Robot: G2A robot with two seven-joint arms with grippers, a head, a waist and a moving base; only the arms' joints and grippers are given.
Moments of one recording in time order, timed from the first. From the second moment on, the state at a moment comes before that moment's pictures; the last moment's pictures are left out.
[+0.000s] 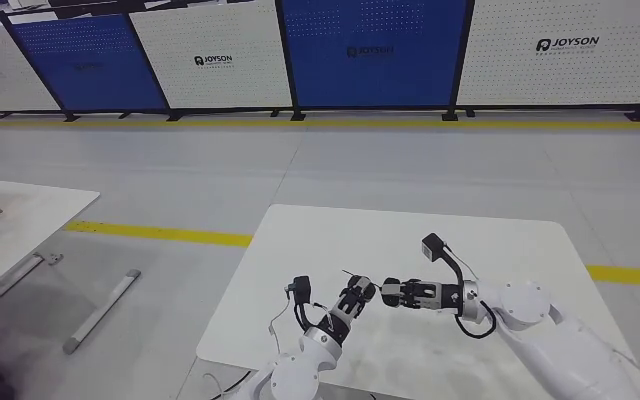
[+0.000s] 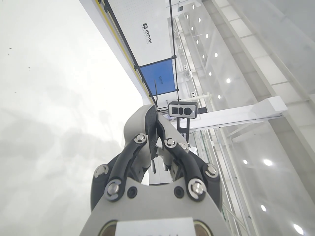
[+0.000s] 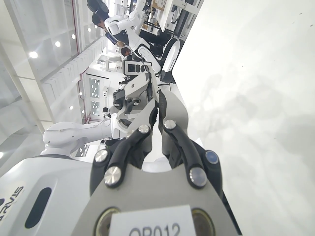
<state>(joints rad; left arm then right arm) 1.61 -1.23 -1.00 -1.94 -0.09 0.15 0.23 -0.83 -1.05 0.67 -1.29 0.53 -0.20 0.96</state>
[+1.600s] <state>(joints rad) 1.61 -1.24 -1.04 -1.90 -0.12 0.09 0.11 -0.89 -1.08 0.80 -1.28 0.50 -0.23 1.10</state>
